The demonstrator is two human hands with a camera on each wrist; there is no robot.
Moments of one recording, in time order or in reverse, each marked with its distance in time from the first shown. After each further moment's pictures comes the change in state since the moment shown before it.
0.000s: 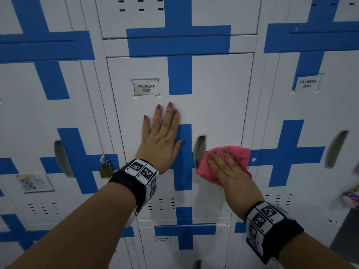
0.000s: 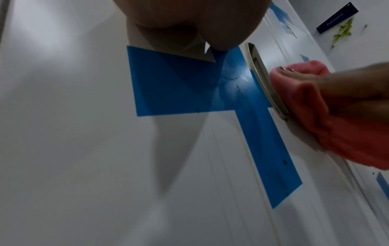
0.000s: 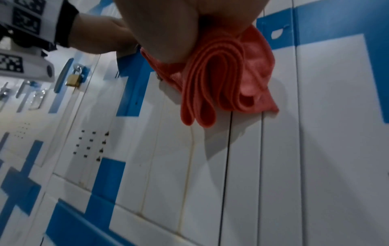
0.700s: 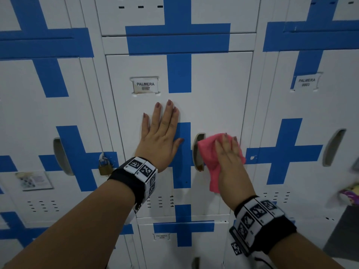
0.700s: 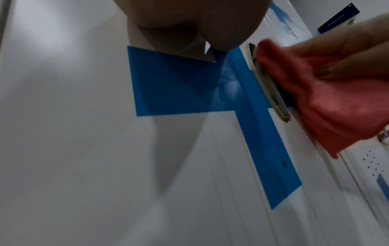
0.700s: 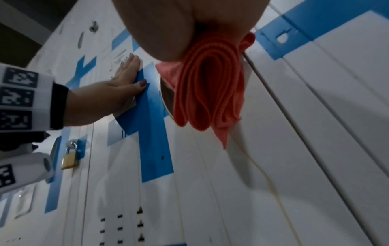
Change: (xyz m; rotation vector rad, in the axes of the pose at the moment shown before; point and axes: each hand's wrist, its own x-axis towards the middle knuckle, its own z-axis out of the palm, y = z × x) left_hand 0.000 0.000 -0.001 -0.017 -0.009 0.001; right_hand 0.017 -0.024 -0.034 0.386 -0.021 0.259
